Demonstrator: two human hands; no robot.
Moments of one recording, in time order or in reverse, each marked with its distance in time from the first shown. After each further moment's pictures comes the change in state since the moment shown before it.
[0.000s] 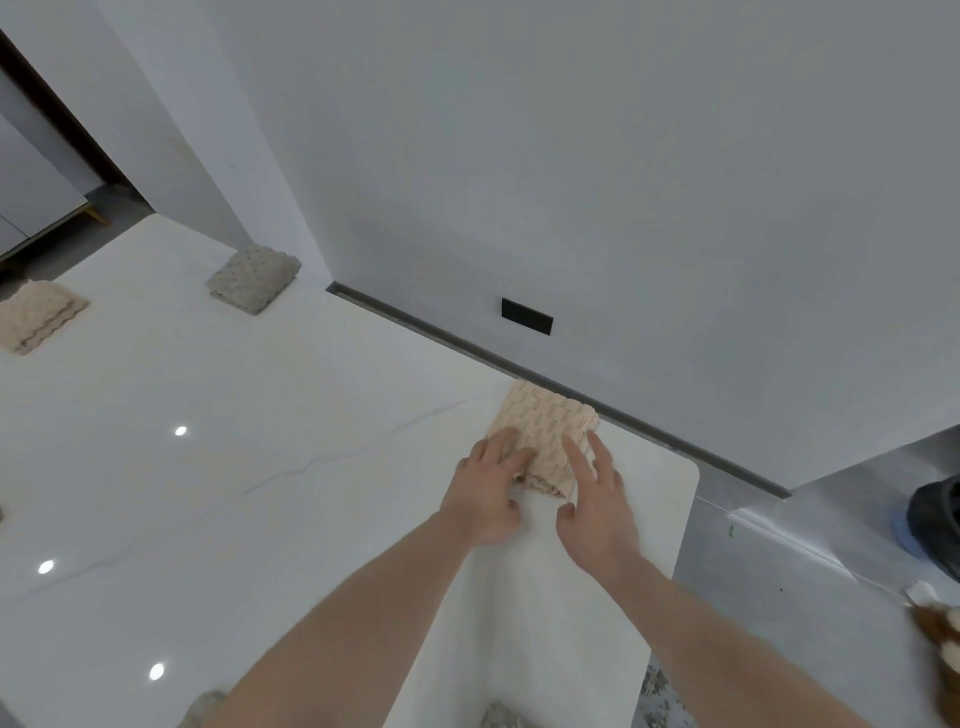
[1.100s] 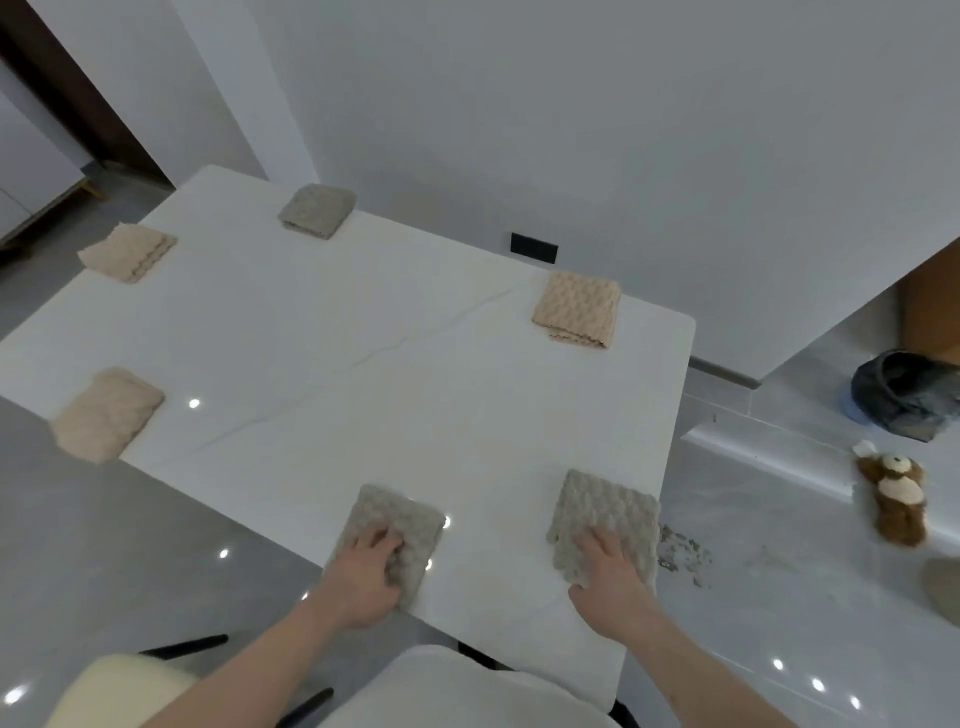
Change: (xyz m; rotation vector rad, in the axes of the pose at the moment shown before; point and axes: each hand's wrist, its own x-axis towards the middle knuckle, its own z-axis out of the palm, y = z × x) left_hand -0.409 -0.183 0.047 0.016 -0.303 -0.329; right_hand -0.350 -0.072 0.102 -0.054 -0.422 0.300
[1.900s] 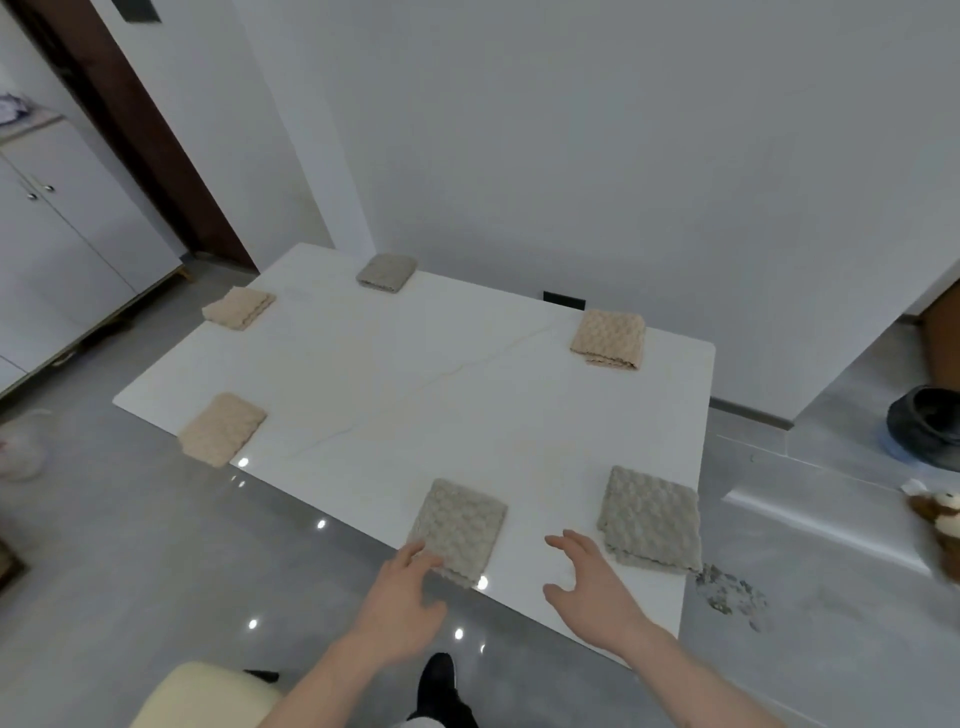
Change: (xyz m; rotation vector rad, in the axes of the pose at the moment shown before) left_hand -0.123 -0.034 0.025 -0.263 0.277 0.139; right_hand -0.097 -0.087 0.056 0.223 0.103 -0.278
